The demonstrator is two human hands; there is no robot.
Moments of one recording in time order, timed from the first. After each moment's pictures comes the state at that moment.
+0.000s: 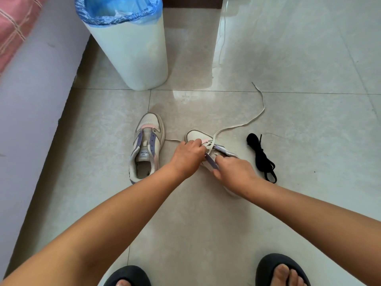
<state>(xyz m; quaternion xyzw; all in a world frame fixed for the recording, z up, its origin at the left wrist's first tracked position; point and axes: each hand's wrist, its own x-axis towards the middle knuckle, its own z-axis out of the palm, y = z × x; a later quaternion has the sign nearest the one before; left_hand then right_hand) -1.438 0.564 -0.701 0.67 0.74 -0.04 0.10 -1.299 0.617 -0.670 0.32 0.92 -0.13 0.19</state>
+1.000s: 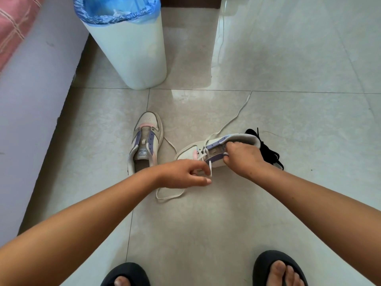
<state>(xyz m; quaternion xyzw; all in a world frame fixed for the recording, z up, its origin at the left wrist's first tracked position) -1.438 0.523 -0.644 0.48 0.63 0.14 0.59 -1.299 0.655 -0.669 0.36 0.91 -0.09 0.19</state>
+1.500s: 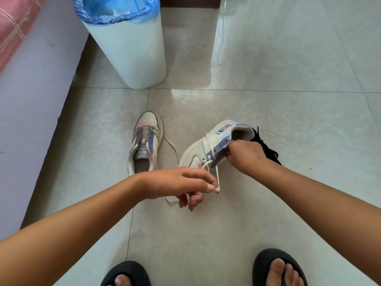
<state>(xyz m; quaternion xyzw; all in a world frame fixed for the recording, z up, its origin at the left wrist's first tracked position) -1.429 0.501 -0.598 0.37 0.51 0.19 0.75 -1.295 0.662 -0.671 0.36 0.91 -0.05 0.19</state>
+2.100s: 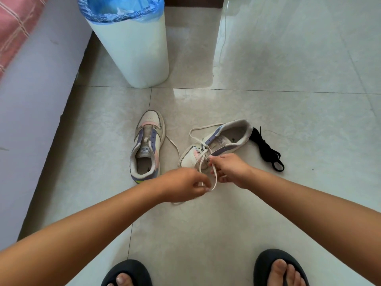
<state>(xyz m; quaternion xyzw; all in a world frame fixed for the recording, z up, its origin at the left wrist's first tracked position) -1.419 0.503 -0.631 0.58 0.69 0.02 0.43 -1.306 0.618 -0.677 0.52 0.51 -0.68 0.09</state>
